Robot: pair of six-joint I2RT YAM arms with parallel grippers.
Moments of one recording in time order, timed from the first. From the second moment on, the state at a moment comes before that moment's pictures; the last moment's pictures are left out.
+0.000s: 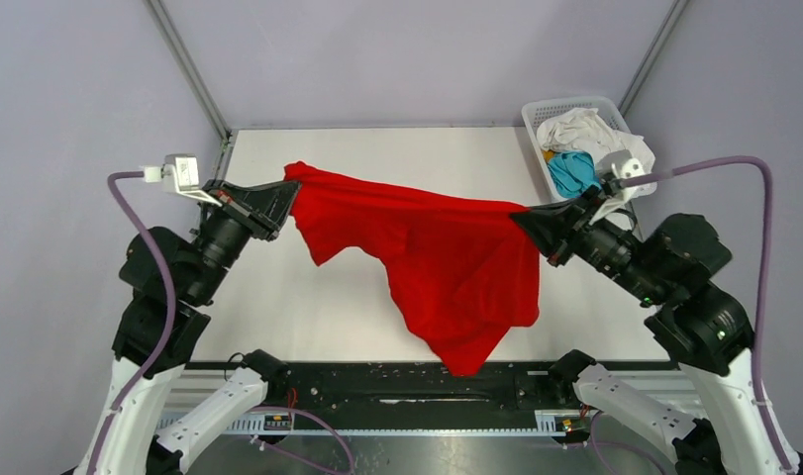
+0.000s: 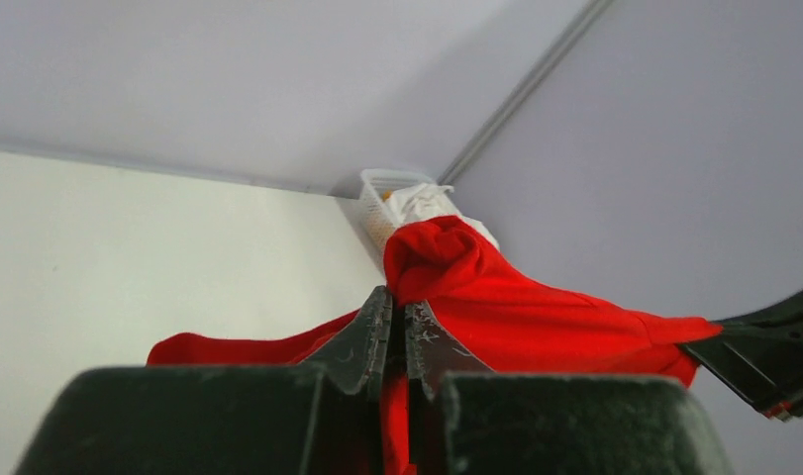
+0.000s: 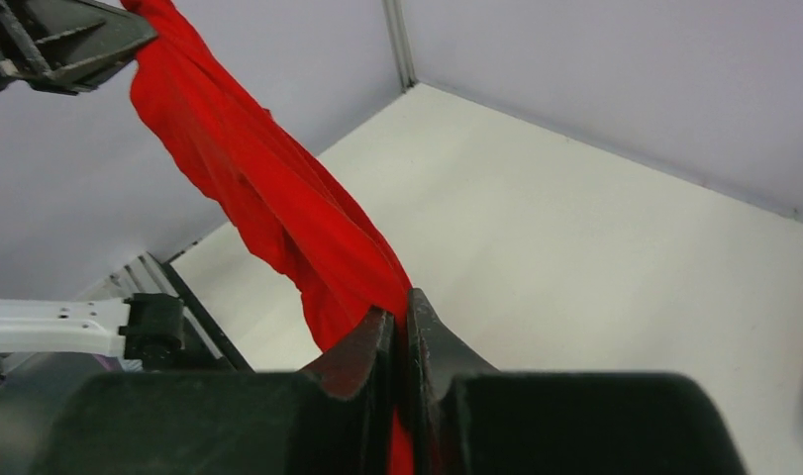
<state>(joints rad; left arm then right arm) -0.47 0.67 1.27 -0.42 -0.01 -0.61 0.62 0.74 1.41 -0.65 -0.18 0.19</state>
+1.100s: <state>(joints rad) -0.20 1.83 1.47 -0.38 0.03 -0.60 0.30 1.99 1.74 -0.66 0.10 0.14</state>
